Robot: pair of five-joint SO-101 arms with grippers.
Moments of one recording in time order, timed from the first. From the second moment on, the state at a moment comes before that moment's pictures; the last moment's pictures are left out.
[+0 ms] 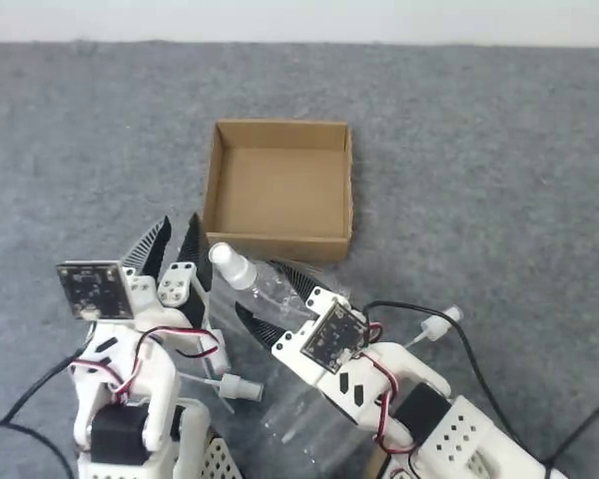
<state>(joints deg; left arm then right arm) -2.0 -103.2 76.3 55.3 14.0 -52.9 -81.9 90.1 12.9 10.9</state>
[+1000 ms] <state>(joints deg) 13.0 -103.3 76.1 62.0 3.3 -52.7 -81.9 90.2 15.0 10.9</state>
